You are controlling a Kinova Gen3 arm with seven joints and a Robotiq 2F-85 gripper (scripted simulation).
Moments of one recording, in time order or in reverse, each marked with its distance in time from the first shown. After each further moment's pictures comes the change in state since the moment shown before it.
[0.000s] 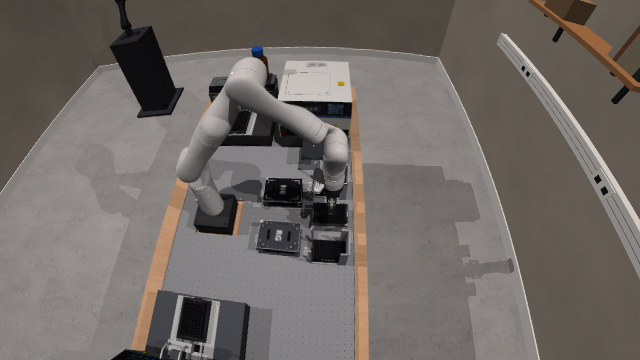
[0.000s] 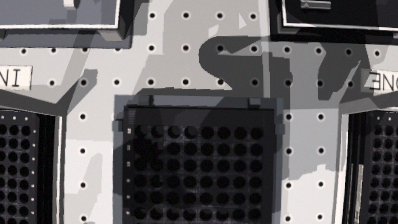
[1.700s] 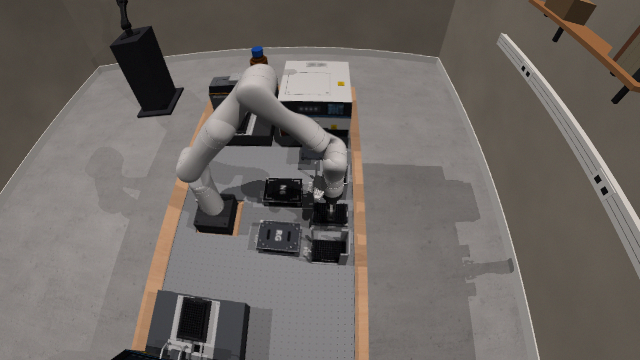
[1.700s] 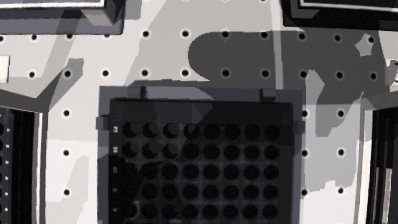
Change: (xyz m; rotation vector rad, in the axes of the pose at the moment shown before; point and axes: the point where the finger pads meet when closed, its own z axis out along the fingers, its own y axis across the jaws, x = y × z) arm 0.000 0.000 0.041 0.000 0.000 0.000
